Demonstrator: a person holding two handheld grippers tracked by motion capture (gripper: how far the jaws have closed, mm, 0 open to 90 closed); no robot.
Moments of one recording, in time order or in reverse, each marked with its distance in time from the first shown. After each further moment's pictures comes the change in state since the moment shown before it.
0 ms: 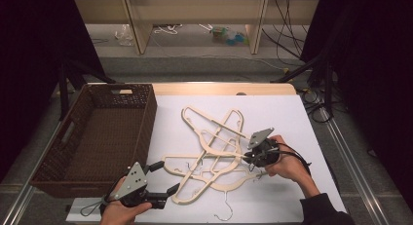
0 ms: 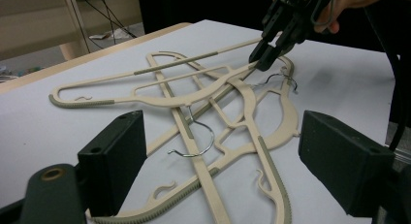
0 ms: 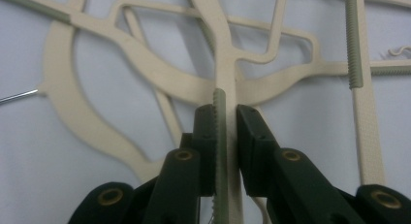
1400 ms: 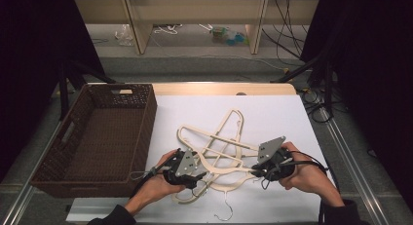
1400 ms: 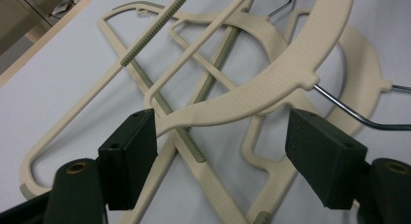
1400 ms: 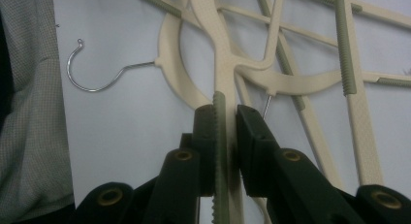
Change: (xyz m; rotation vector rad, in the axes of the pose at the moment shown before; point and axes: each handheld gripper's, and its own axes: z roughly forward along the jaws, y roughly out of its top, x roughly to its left) left arm 0.002 0.006 0.120 0.334 -0.079 0.359; right arm 0.040 0.004 -0.059 0.037 0.076 -0.121
